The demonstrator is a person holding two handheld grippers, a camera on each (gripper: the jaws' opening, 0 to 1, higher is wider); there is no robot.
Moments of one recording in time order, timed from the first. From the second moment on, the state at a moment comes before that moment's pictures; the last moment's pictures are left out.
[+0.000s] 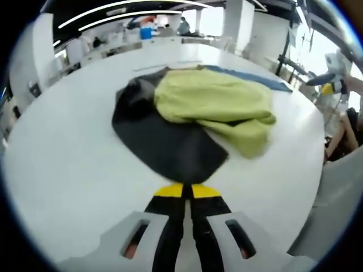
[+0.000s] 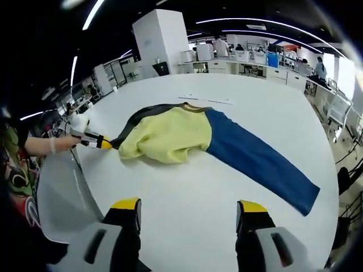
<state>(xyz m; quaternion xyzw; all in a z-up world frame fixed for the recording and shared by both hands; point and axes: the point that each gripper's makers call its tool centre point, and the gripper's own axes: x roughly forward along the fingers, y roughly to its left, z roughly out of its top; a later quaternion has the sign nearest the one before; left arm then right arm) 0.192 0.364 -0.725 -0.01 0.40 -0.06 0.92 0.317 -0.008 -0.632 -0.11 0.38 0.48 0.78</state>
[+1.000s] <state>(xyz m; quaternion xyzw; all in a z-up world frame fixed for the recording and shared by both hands) 0.188 0.539 -0.662 0.01 0.38 0.01 0.93 0.290 0.039 -0.629 -0.10 0.37 0.47 0.80</state>
